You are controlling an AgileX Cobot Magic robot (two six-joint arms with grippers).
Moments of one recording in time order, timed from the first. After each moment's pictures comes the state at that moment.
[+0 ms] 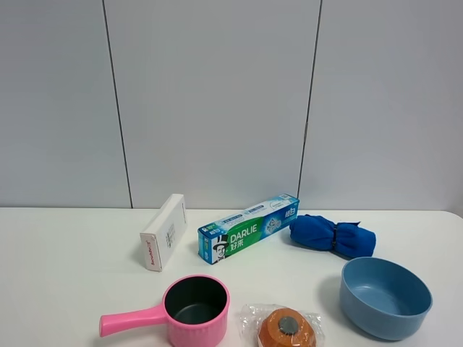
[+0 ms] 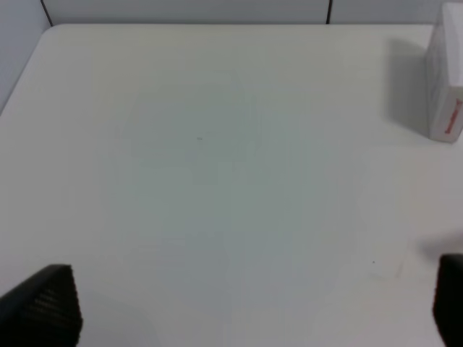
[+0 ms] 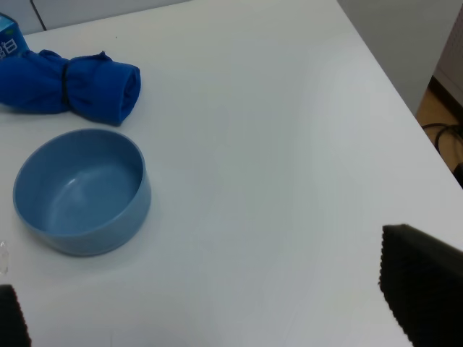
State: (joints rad) left arm 0.08 -0.01 -0.51 0.00 1.05 0.01; right arm -0.05 0.00 -0.50 0.00 1.07 -0.02
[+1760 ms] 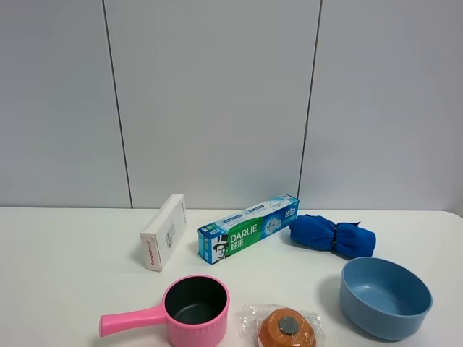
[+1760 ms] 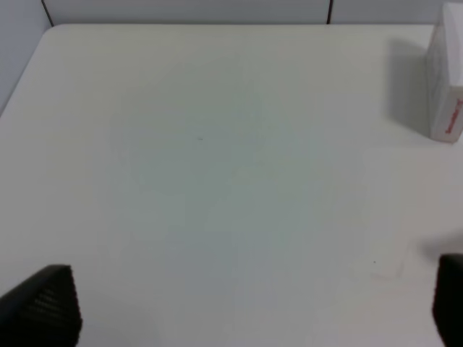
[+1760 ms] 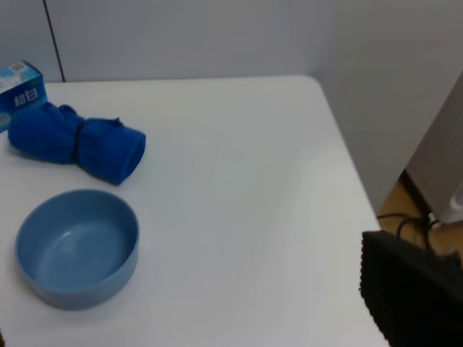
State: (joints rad) left arm 0.08 -0.01 -0.51 0.00 1.05 0.01; right arm -0.04 0.22 -0.79 0.06 1.07 -0.27
